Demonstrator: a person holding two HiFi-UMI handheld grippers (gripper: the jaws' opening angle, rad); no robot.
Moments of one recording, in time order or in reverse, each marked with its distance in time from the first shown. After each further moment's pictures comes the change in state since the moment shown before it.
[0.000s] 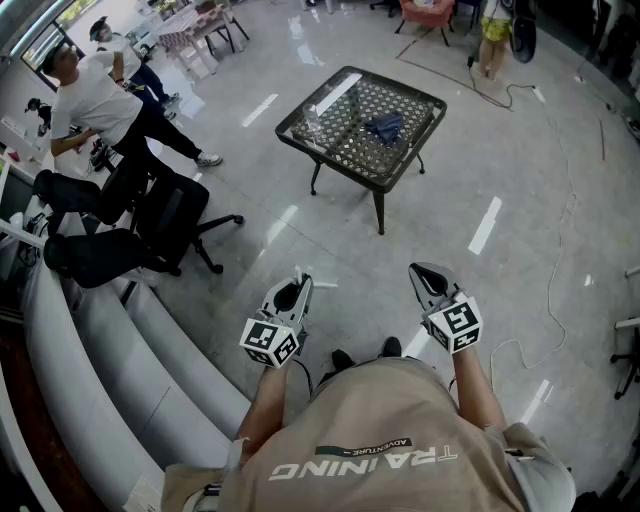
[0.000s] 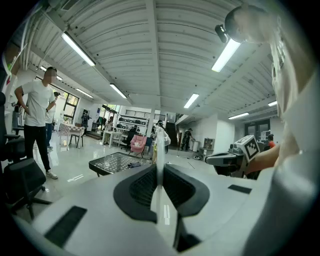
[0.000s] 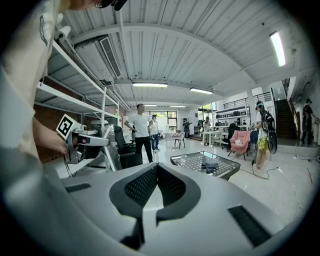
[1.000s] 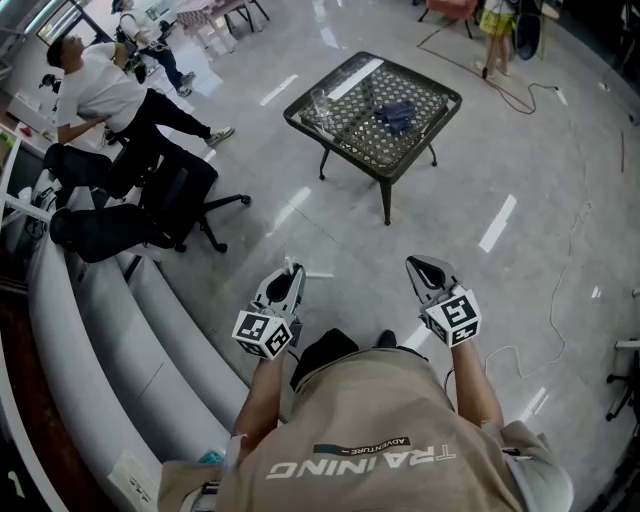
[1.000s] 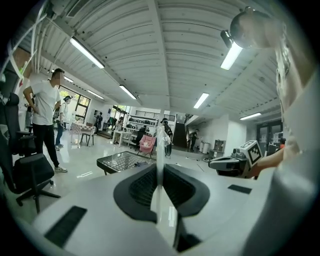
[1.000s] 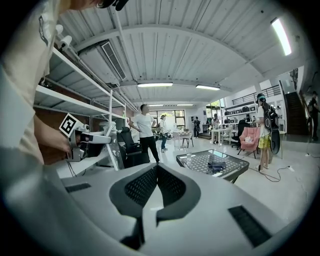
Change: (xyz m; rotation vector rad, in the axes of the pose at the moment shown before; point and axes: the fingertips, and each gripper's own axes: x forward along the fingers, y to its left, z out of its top) left arm 0.015 -0.008 0.000 -0.042 -0.009 0.120; right arm 0.003 -0.033 -0.010 0.000 -0.008 0.100
